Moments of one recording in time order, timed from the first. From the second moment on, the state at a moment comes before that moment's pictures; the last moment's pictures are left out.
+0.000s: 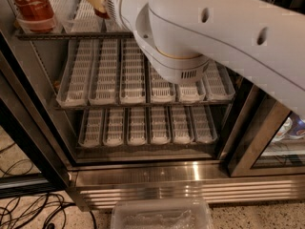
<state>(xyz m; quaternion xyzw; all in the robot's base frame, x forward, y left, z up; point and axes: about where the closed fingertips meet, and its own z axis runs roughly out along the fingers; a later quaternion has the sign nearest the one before) 0.619 0.071 1.100 -0.20 0.67 0.14 0.70</state>
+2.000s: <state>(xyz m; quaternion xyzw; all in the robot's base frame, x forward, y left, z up) 0.519 0.099 1.152 -0.29 0.62 0.21 0.70</state>
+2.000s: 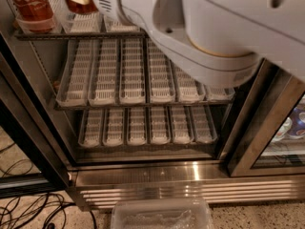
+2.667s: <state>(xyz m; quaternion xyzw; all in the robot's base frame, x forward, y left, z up) 0.489 0.051 1.132 -0.28 0.65 0.21 0.68</state>
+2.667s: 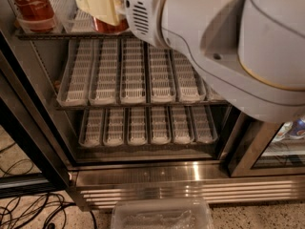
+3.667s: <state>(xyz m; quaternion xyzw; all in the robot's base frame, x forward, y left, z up) 0.461 -0.001 1.044 -0.28 0.74 0.20 0.58</state>
